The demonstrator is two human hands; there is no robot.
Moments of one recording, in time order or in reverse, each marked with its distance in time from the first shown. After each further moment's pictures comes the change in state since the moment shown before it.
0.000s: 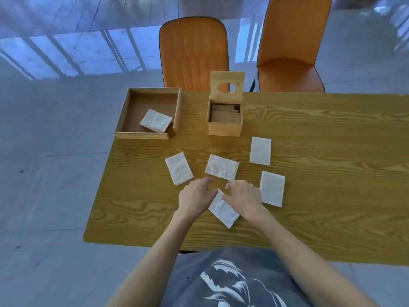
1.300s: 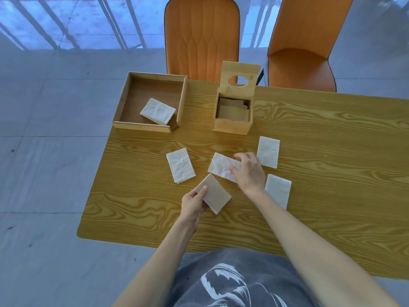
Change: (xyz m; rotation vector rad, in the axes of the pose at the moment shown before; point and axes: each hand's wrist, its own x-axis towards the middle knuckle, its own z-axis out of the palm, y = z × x) left_hand 0.012 -0.032 0.046 -1.494 0.007 -0.602; right_hand 0.075 0.010 -0.003 0.286 0.269 0.081
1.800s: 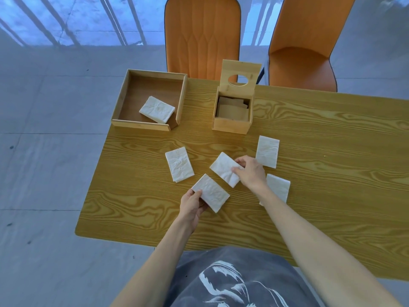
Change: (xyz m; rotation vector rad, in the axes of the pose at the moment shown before) left_hand 0.006 -0.003 0.000 -0.067 0.022 -0.061; right_hand 0.012 0.012 -0.007 0.188 -0.206 0.165
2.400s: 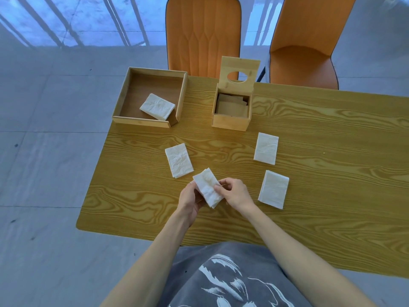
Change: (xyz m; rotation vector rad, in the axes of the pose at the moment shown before) left_hand -0.009 0.006 0.001 0.050 -0.048 0.036; right_hand -0.051 0.022 0.050 0.353 -0.227 -0.008
